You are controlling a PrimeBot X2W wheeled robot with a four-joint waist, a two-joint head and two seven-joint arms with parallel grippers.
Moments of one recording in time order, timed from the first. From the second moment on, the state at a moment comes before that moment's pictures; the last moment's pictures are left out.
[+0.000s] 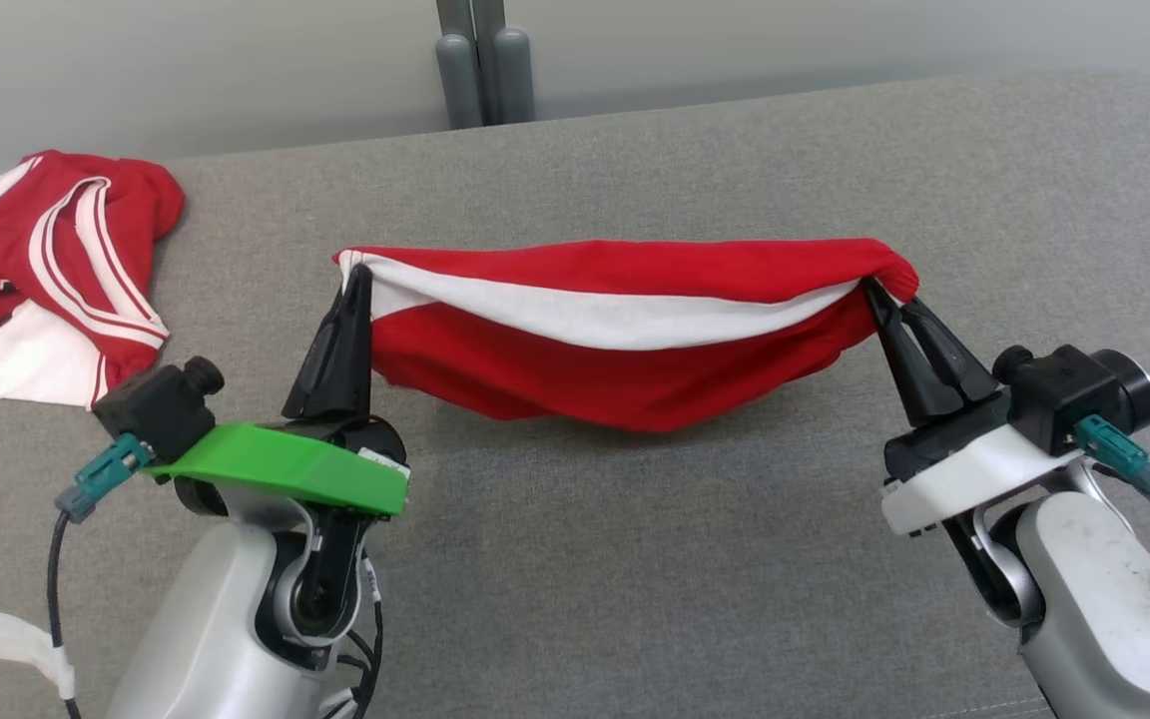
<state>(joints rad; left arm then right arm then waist) -0.37 0.18 -0.38 0.20 -0.93 -0.05 -0.21 -0.33 -0.30 0.30 0.18 0.27 0.13 -0.26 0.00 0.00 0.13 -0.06</state>
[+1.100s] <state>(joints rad) -1.05 0.32 -0.35 0.22 -0.75 0.02 -0.02 -1.04 -0.31 0.40 0.29 0.40 0.13 -0.11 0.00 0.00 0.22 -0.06</state>
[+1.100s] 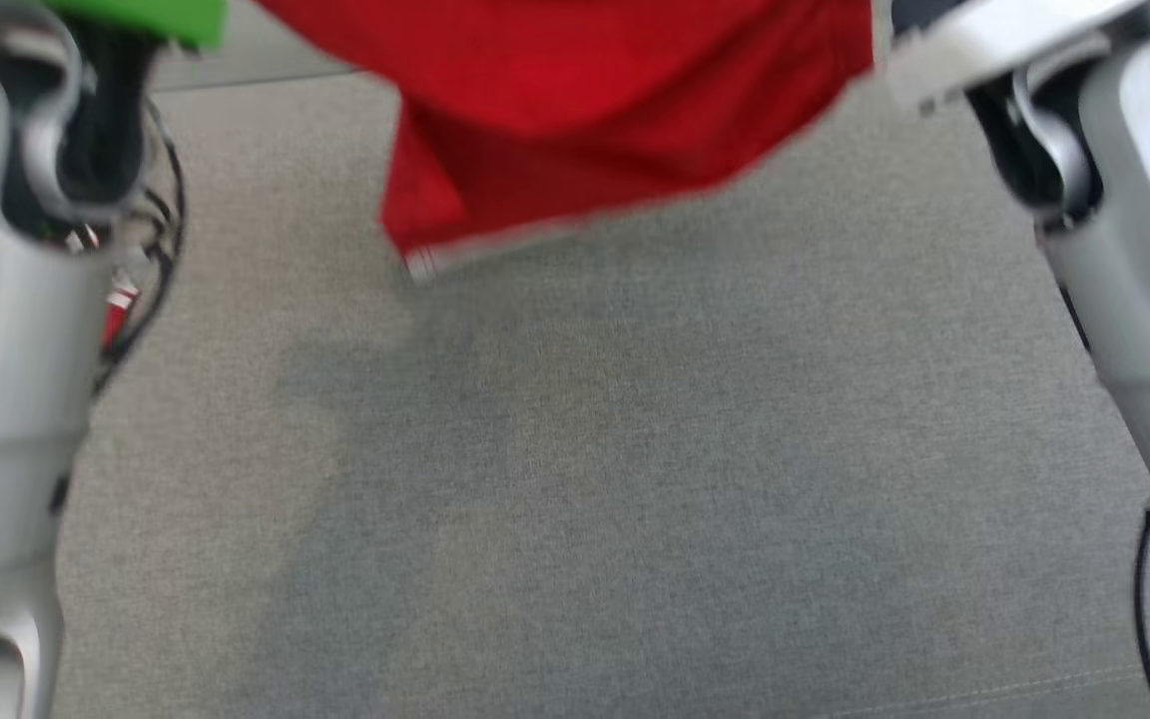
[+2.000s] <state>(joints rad) -0.76 0.24 -0.23 0.29 -0.71 -0.13 -0.26 -0.82 -0.22 0.42 0.38 0.37 0.13 -0.26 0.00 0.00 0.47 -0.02</state>
